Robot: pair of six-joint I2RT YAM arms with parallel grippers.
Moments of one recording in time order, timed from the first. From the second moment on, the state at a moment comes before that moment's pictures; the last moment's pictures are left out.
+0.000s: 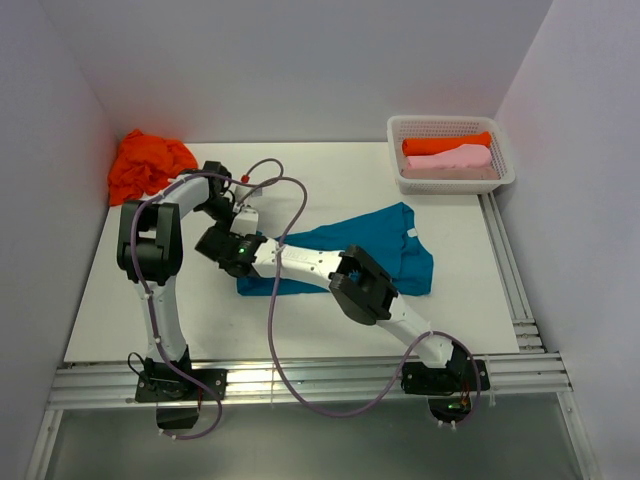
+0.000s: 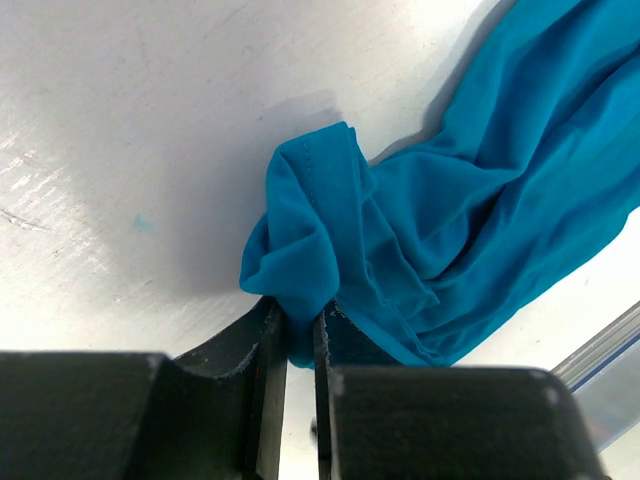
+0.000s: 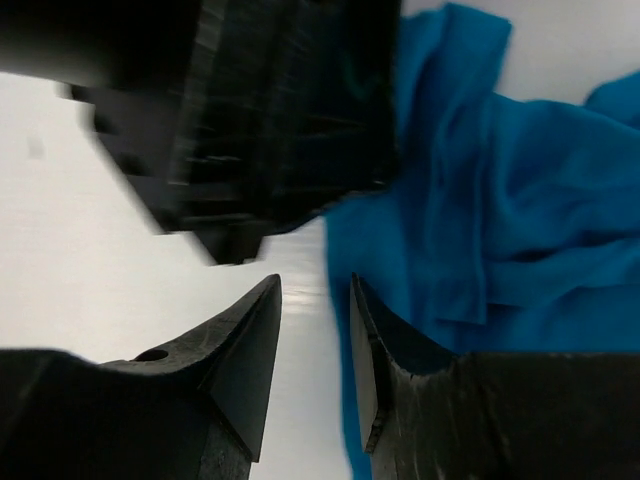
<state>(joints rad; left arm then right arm) -0.14 2.10 1.54 -0.90 0.48 0.34 1.13 2.43 2.10 -0.62 0.56 1.08</state>
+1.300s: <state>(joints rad) -0.16 2.10 1.55 -0.91 0.44 0.34 1.15 2.53 2.25 -0.91 0.58 1.09</state>
